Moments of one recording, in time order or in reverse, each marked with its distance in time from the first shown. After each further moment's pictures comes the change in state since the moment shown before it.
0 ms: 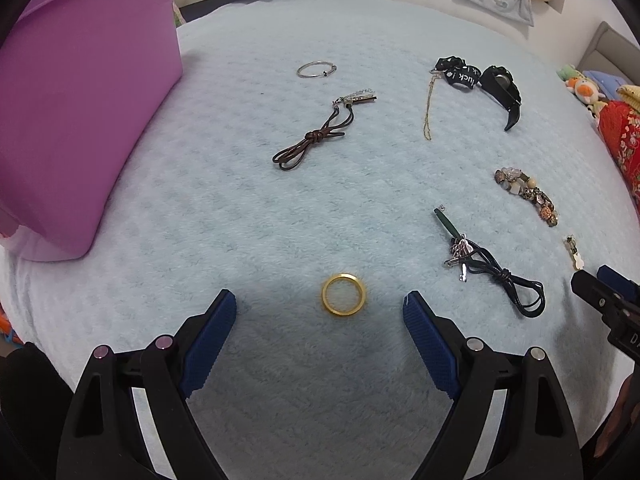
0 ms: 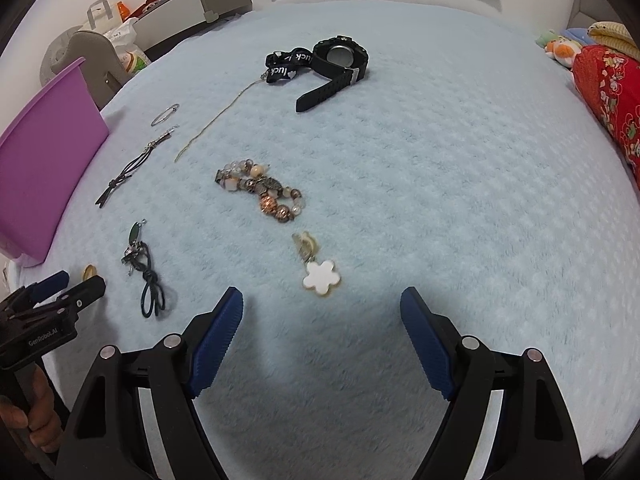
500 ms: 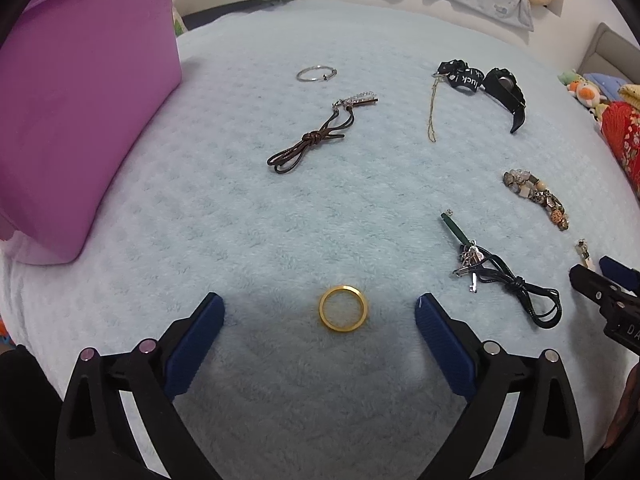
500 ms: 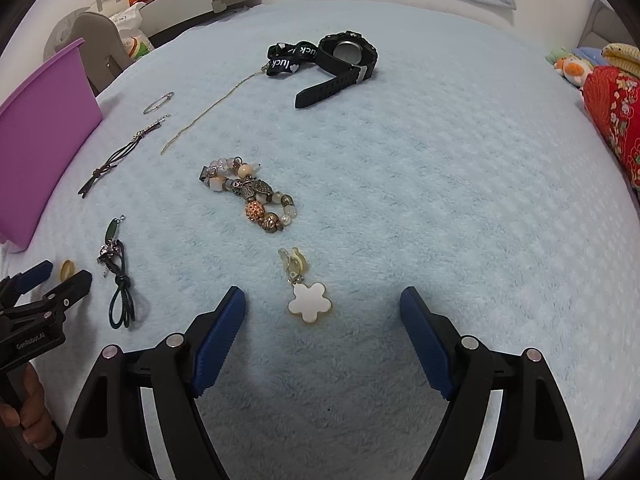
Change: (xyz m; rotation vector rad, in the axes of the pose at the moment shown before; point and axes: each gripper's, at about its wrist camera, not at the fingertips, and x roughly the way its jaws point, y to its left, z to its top) left arm 0.010 -0.003 -0.002 0.007 -0.060 0.016; right arm 0.019 0.003 0.006 -0.075 -0.014 -0.045
